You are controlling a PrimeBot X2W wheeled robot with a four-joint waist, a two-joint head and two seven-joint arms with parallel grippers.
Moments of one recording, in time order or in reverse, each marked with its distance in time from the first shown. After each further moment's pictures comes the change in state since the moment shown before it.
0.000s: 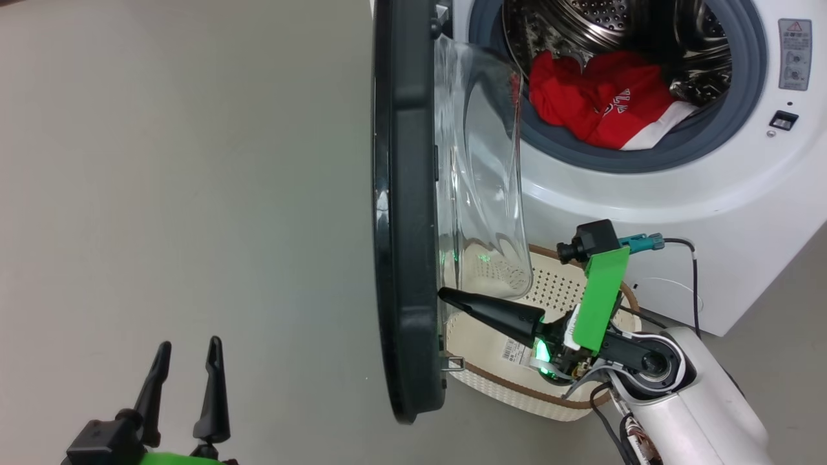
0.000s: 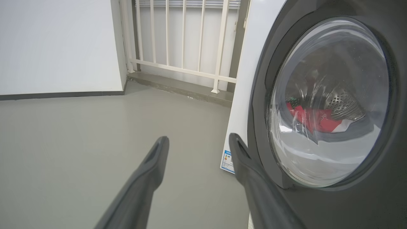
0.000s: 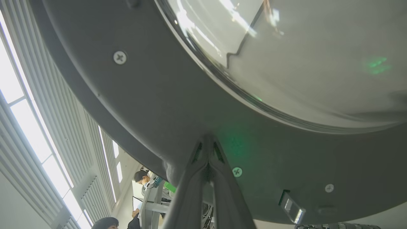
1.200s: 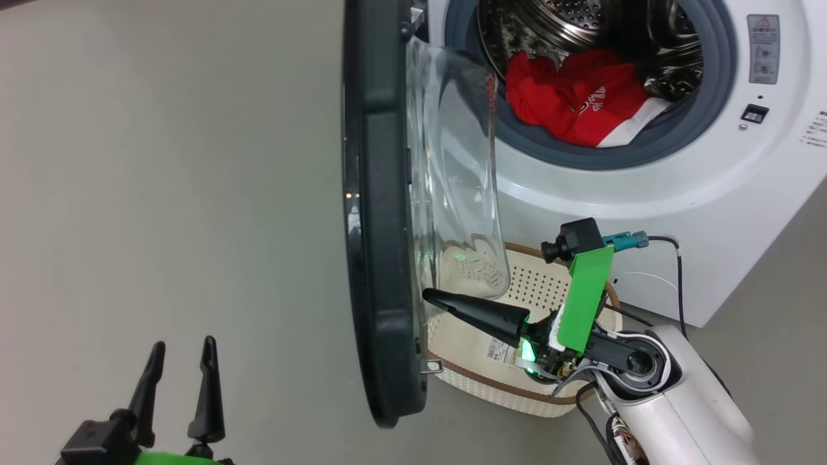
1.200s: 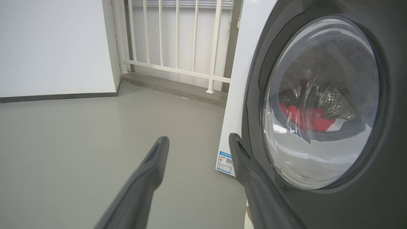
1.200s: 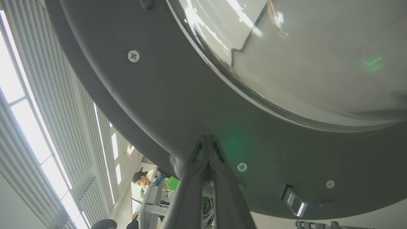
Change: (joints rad) left arm 0.001 0.012 -0.001 -0.004 -0.008 0.010 0.000; right arm -0.008 0.032 0.008 0.001 -0.017 0.000 -0.008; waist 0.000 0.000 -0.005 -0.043
